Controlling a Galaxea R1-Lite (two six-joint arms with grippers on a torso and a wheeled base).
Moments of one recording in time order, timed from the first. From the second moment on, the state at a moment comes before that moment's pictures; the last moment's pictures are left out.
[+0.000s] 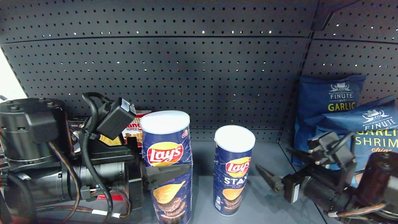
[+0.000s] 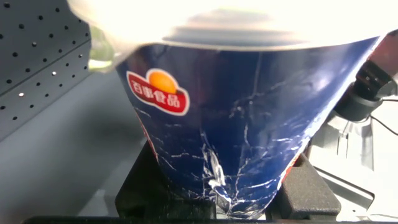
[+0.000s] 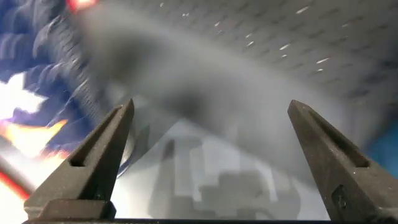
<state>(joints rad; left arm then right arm) -0.52 1.42 -0.64 -0.54 -0.58 0.01 0.73 1.51 -0.31 -1.09 -0.29 -0.04</state>
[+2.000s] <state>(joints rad) -0.50 1.38 -0.65 -0.53 -0.61 0.01 -0.03 0.05 0.00 0.00 0.00 0.00</state>
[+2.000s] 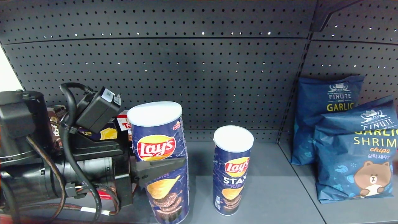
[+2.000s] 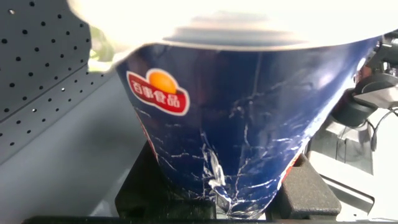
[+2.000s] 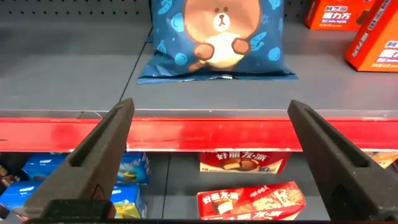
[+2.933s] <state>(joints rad) -0.46 1.64 -0.82 -0.74 -0.60 0.08 -0.03 0.05 0.00 0.00 0.00 0.00</state>
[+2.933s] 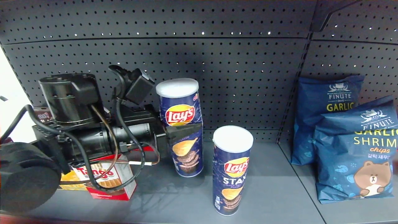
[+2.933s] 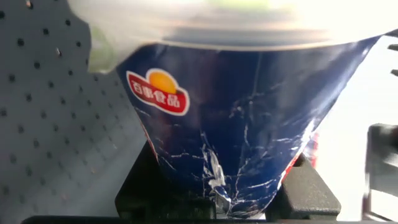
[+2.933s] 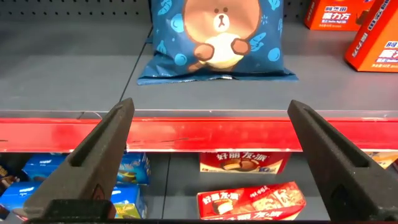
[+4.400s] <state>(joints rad) -0.46 2.11 -1.34 -0.59 -0.62 0.13 -0.03 0.06 0.00 0.00 0.00 0.00</state>
